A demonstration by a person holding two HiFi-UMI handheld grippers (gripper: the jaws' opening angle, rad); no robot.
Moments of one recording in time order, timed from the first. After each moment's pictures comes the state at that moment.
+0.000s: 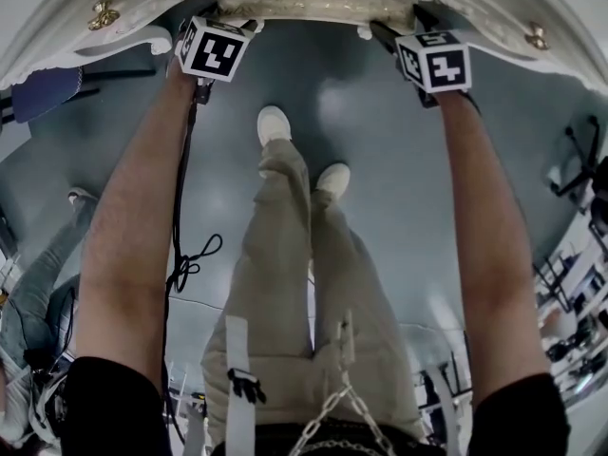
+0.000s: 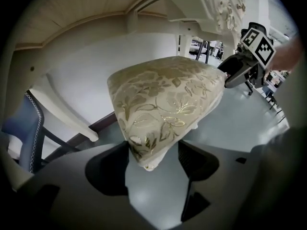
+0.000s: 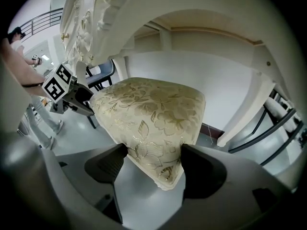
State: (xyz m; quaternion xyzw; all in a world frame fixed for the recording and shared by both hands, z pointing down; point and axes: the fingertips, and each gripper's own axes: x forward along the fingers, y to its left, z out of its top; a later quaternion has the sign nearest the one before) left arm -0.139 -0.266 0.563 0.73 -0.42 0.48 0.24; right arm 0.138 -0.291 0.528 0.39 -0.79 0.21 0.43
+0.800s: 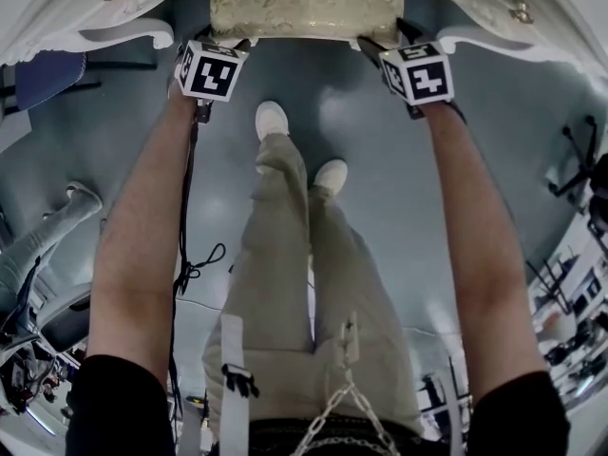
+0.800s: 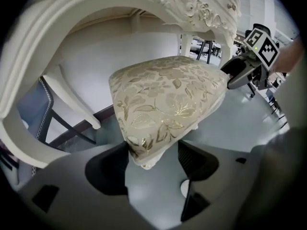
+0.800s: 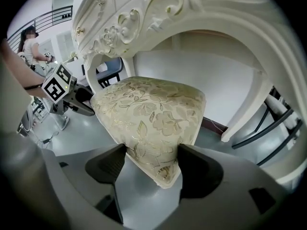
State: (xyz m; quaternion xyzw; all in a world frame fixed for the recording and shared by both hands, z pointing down) left arm -0.156 -0.203 0.567 0.71 -0.44 0.48 0.26; right arm 0.123 -0.237 0.534 0.37 -0.79 0.21 0.44
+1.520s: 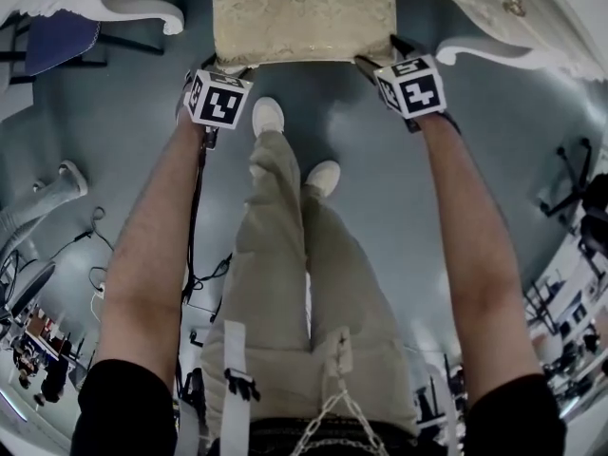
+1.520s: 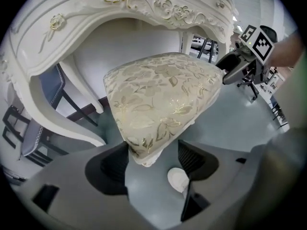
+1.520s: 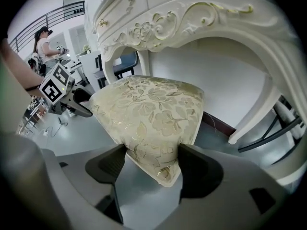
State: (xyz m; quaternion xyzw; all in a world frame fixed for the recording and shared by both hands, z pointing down) left arm -0.153 -0.104 0.573 0.68 -0.46 0.48 0.30; right arm 0.116 -0.188 0.541 0.31 -0.80 0.19 0.47
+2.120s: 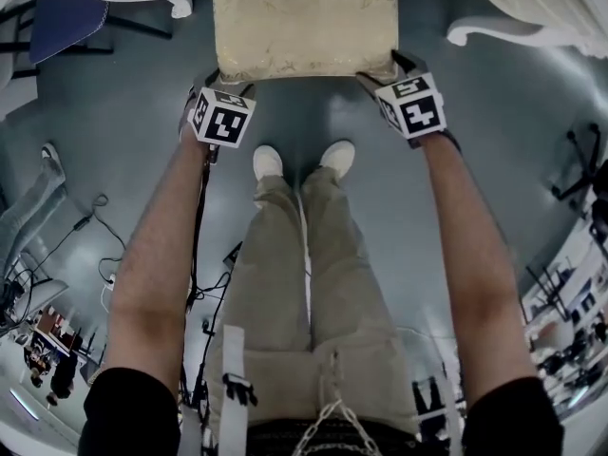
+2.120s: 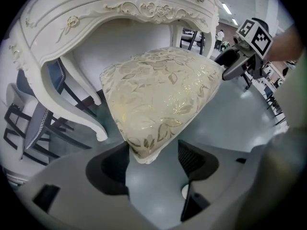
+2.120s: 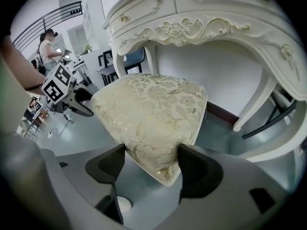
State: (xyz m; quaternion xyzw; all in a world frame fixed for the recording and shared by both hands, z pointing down) left arm -0.167 -0.023 0.586 0.68 -0.42 0.52 0.30; right arm 0.105 -0.100 0.553 0.30 -0.80 0.22 0.48
